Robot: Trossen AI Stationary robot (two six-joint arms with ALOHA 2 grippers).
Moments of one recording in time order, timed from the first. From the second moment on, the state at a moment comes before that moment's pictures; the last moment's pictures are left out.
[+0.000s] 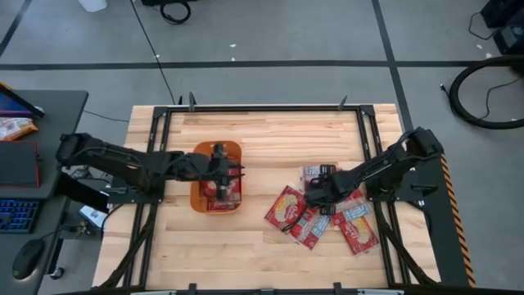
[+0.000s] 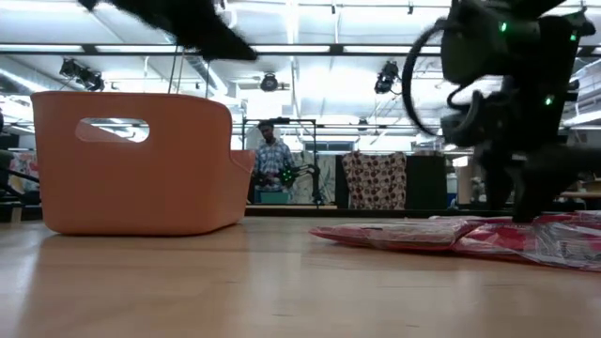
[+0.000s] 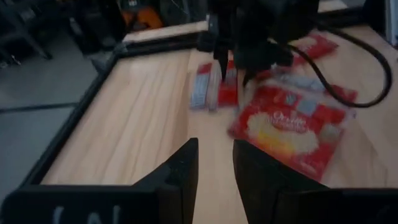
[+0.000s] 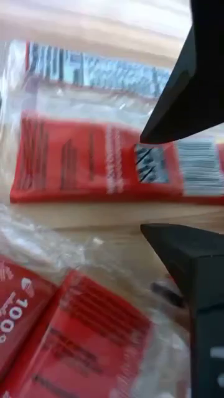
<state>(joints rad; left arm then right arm) -0.13 1.14 0.72 0.04 -0.29 0.09 0.29 1.60 0.80 -0.81 0.33 0.35</state>
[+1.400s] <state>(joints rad) -0.22 0.71 0.27 0.64 -0.22 -0.04 0.23 1.81 1.50 -0.73 0.54 -0.36</state>
